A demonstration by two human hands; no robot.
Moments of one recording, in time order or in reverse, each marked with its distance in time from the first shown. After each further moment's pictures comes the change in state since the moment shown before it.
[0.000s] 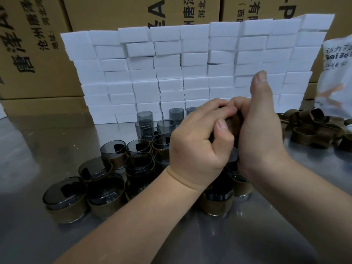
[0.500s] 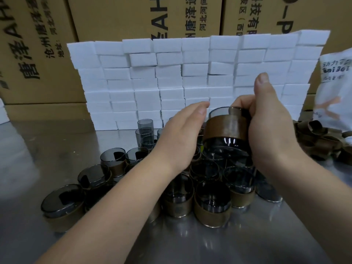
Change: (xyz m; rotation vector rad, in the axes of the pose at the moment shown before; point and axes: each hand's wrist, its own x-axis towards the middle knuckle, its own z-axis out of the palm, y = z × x) left_hand 0.036 -0.017 -0.025 -0.183 -0.430 -0.600; right_hand 0.020 -0.014 -0.015 -0.227 -0.017 -0.068
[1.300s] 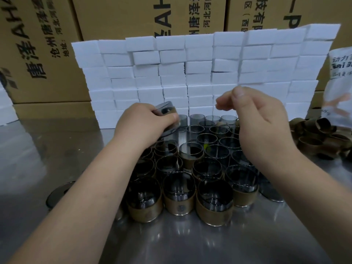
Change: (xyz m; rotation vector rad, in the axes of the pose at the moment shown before) left_hand 0.019 -0.009 -0.056 0.667 0.296 -0.305; right_hand 0.000 0.015 -0.002 -0.191 -0.038 -0.396
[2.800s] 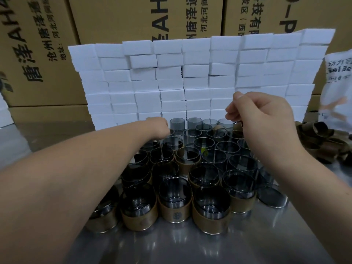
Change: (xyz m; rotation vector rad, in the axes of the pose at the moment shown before) left_hand 0.106 -0.038 0.077 0.604 -0.481 0.081; right_hand 0.013 0.014 -0.011 -0.038 0.116 0.195
